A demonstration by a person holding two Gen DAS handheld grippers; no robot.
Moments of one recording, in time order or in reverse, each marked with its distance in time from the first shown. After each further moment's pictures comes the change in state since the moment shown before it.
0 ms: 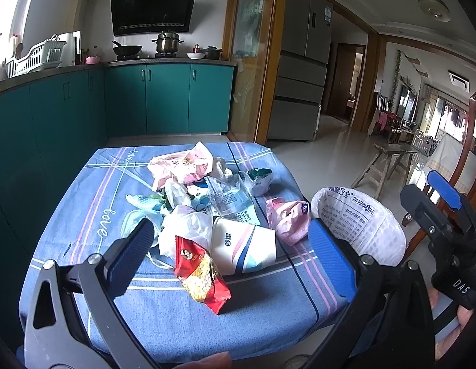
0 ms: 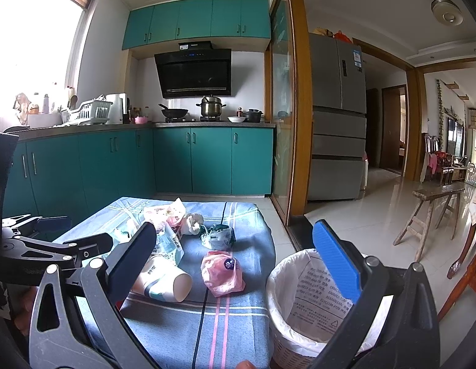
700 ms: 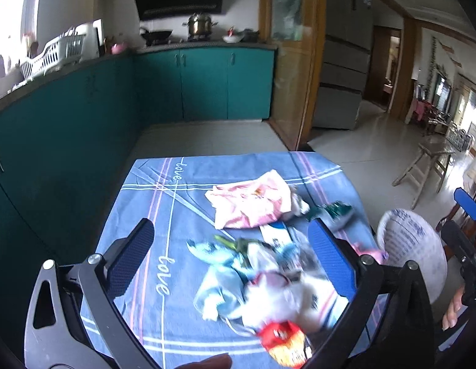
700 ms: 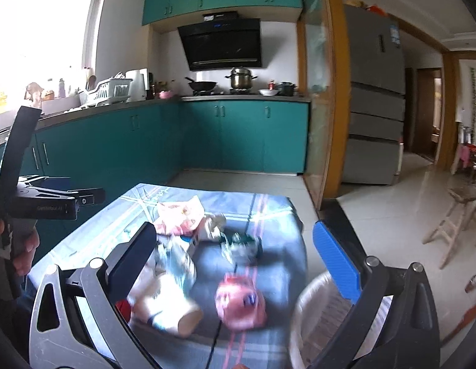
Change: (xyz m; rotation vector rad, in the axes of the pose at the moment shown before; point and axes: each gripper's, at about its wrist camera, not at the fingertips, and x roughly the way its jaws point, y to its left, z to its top) left arm 0.077 0.089 0.104 -0.035 0.135 0.178; right arm 0.123 0.002 0.054 -0.026 0.161 0.182
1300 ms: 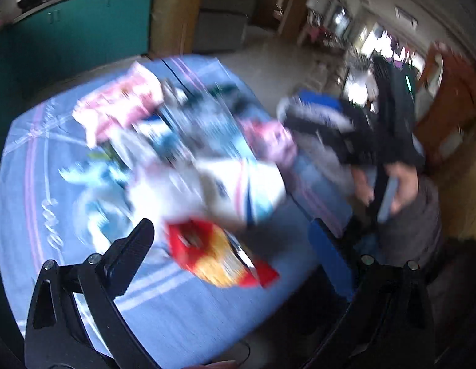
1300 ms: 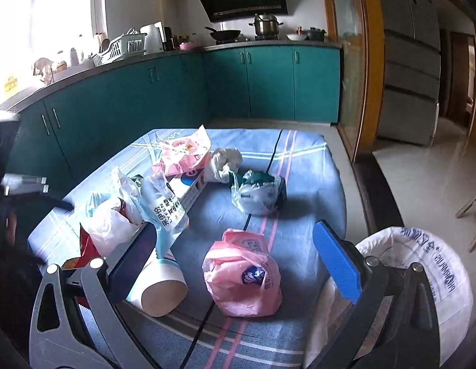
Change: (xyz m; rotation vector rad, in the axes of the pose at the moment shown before) left arm 0.020 -0.051 -0.106 0.311 0.333 -0.532; right arm 0.063 -0.023 -0.066 0.017 0.253 0.174
